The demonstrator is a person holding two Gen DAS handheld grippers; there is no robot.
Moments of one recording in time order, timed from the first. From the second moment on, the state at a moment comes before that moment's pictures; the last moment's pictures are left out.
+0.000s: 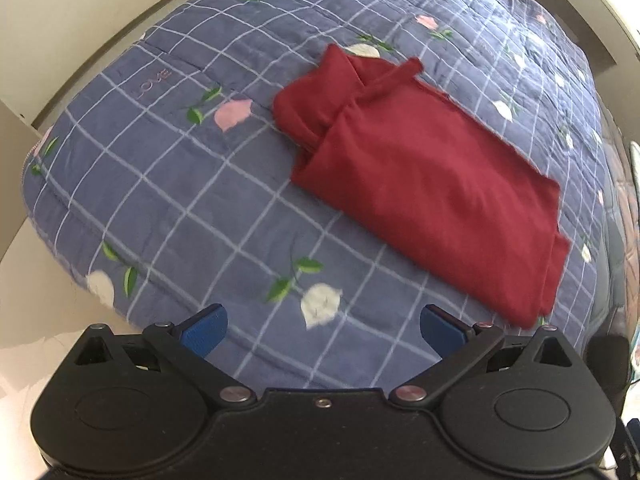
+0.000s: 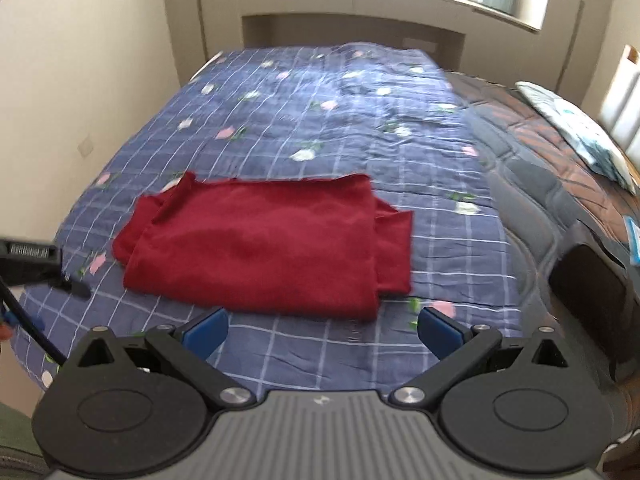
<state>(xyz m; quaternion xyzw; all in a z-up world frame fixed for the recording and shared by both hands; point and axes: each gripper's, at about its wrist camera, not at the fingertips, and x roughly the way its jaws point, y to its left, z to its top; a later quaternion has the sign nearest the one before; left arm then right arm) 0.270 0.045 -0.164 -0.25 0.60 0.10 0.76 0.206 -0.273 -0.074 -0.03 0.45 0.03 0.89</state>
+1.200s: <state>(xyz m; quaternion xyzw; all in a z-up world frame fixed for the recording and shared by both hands) 0.340 0.103 -0.279 -0.32 0.51 0.07 0.79 0.347 -0.187 -0.230 -0.09 0.42 0.05 0.90</state>
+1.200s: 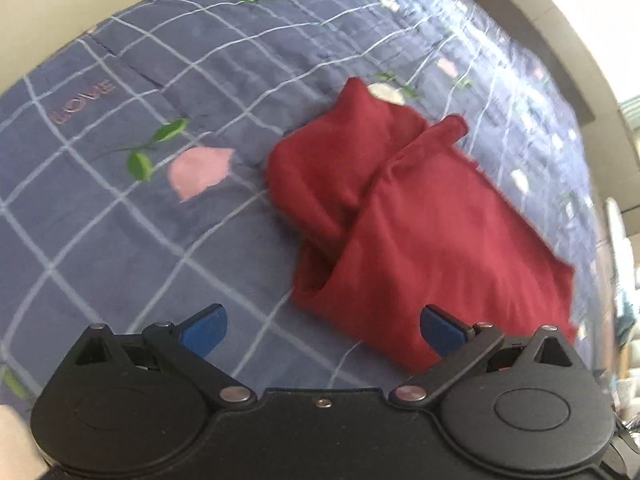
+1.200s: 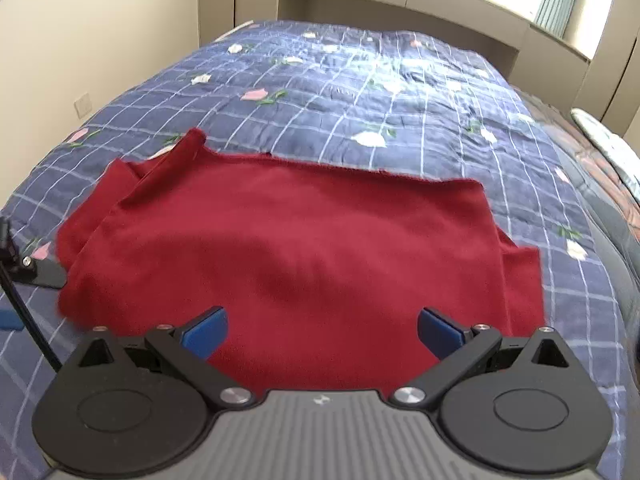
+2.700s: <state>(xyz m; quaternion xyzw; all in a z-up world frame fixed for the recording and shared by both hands) 0.396 0.115 -0.326 -0.39 0.49 0.09 0.77 0.333 -0.204 -0.310 -0.08 0.33 0.03 0.94</state>
